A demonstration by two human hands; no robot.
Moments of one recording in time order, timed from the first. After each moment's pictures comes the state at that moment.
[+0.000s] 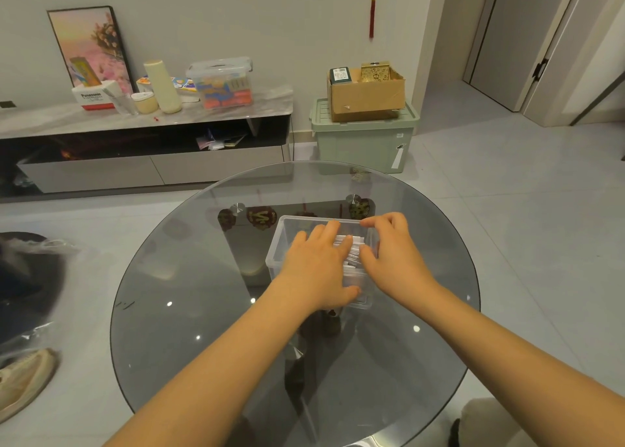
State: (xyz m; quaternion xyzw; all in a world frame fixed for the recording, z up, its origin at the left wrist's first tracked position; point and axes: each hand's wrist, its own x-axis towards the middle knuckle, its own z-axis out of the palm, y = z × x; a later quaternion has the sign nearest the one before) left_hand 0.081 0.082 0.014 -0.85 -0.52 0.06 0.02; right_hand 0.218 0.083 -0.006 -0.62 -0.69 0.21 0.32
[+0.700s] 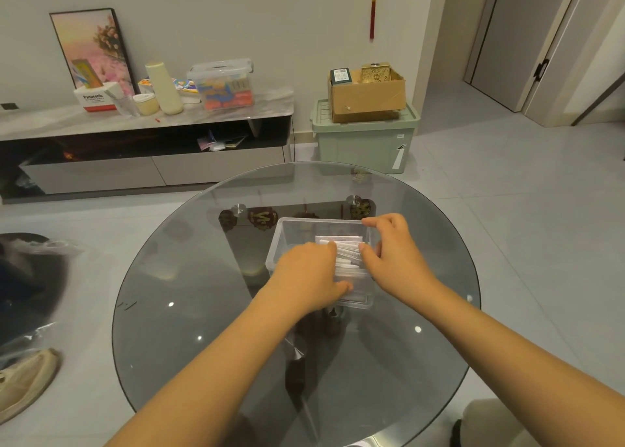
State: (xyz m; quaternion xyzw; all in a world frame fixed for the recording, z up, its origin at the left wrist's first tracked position) left_hand 0.076 0.072 0.020 -0.81 -0.58 0.01 -0.07; right_hand 0.222 0.086 -0.008 -0.60 -0.69 0.22 0.33
